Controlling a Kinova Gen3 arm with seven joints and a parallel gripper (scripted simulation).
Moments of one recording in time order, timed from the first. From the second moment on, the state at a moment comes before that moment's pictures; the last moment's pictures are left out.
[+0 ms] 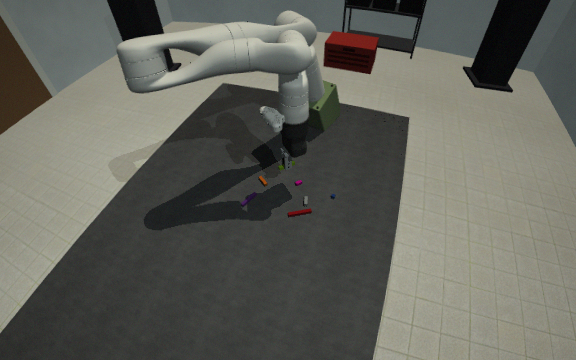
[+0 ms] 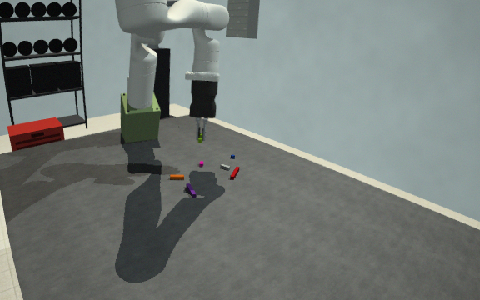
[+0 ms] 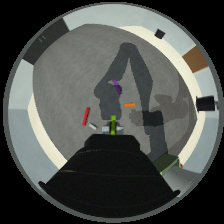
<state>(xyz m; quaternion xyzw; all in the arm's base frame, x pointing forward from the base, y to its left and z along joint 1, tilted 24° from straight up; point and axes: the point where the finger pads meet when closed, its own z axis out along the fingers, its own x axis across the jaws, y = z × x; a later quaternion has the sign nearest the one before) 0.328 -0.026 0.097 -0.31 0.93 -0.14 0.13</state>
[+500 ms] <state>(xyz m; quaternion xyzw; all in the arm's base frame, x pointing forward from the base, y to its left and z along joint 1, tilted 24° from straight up) 0.342 -0.032 0.069 -0.31 0.93 -0.14 0.13</state>
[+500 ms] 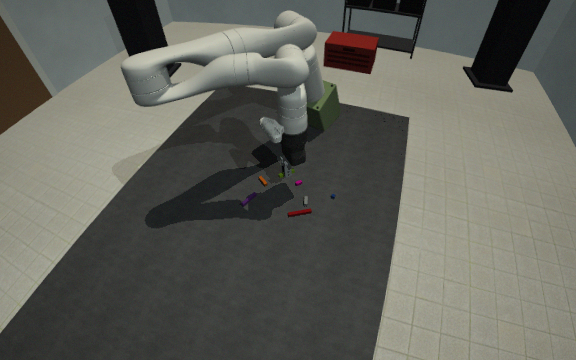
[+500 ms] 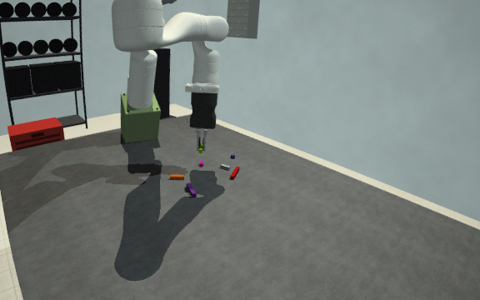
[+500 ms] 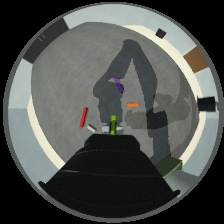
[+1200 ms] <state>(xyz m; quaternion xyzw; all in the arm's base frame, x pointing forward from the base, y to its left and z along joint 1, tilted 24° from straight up) 0.360 -0.040 0.022 -0.31 0.93 -0.14 0.14</state>
